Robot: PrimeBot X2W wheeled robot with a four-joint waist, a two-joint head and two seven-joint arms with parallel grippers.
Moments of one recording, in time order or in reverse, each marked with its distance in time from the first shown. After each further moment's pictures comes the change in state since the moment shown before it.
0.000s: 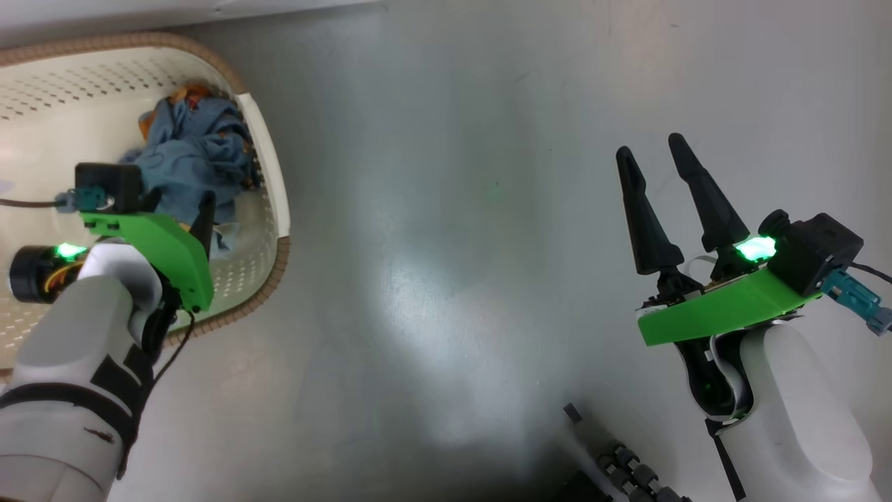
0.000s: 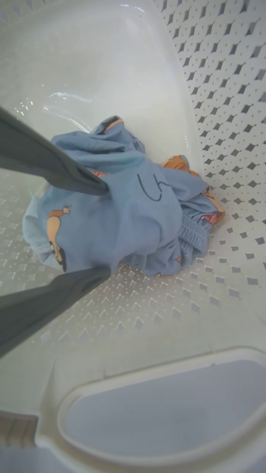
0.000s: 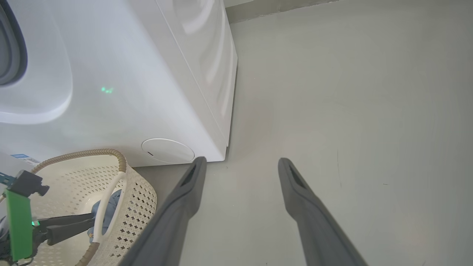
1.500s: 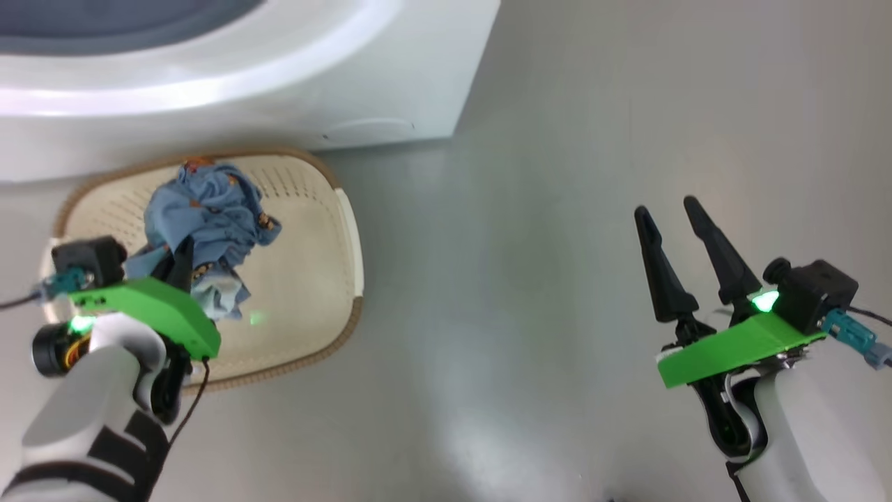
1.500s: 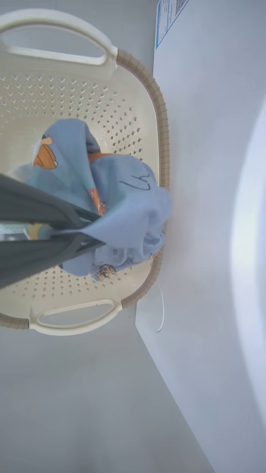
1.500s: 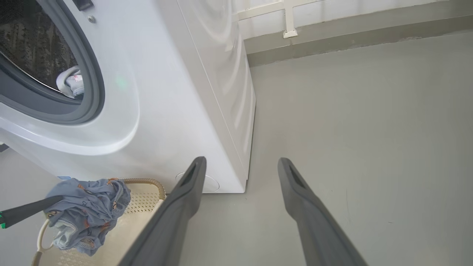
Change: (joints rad) left arm 0.212 0.039 0.110 -0.206 -0.152 0.000 -0.092; right arm 0.086 -0.039 -0.018 0.060 0.001 0.000 0.000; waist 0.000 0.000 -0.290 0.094
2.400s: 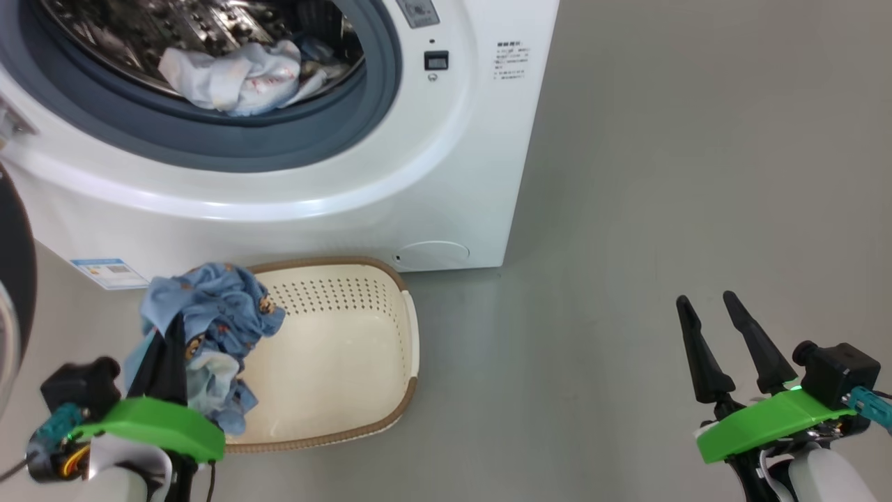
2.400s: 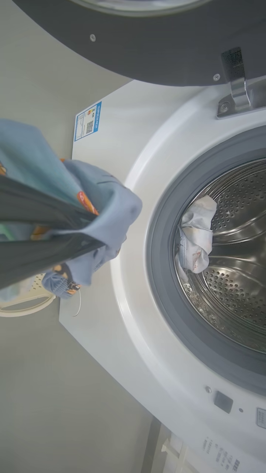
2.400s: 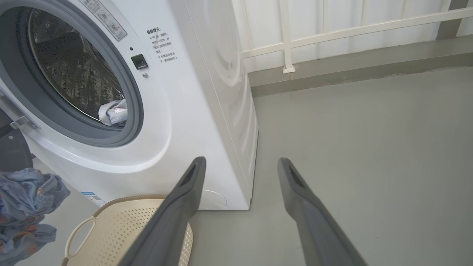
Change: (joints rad) left arm 0.500 -0.094 0.525 -0.533 0.444 0.000 -0.005; right arm 0.188 -0.034 -0.071 0.038 0.002 0.000 0.000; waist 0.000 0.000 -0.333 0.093
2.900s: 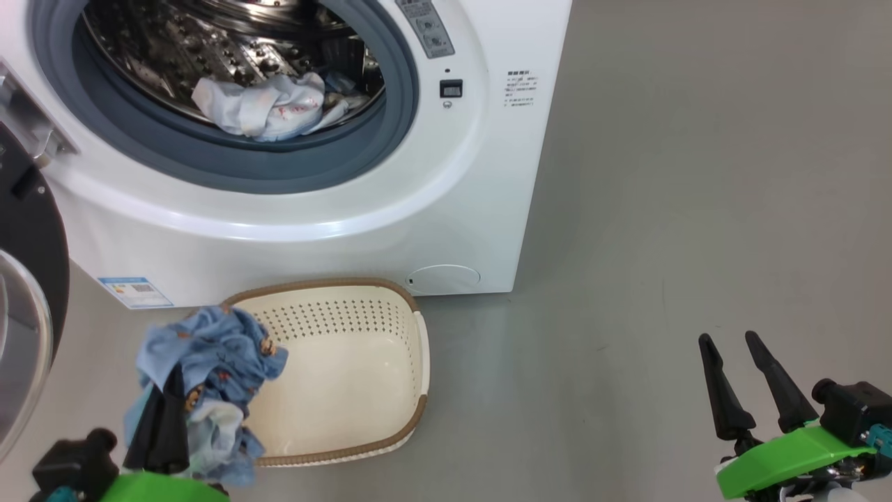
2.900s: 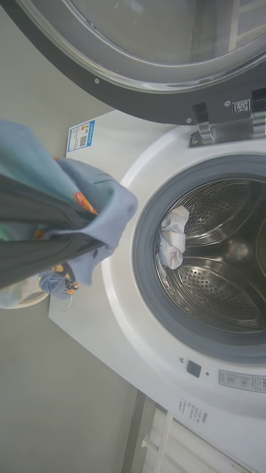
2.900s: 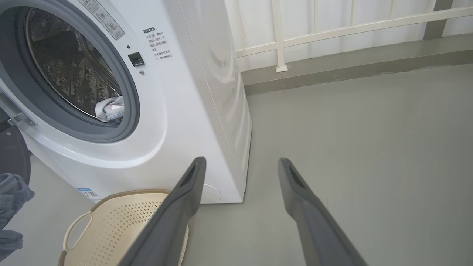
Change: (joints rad) left arm 0.245 -0.058 0.096 -0.276 0.069 0.000 -0.001; right arm 0.091 -0.013 -0.042 -0.007 0.001 0.000 0.000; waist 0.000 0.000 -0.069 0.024
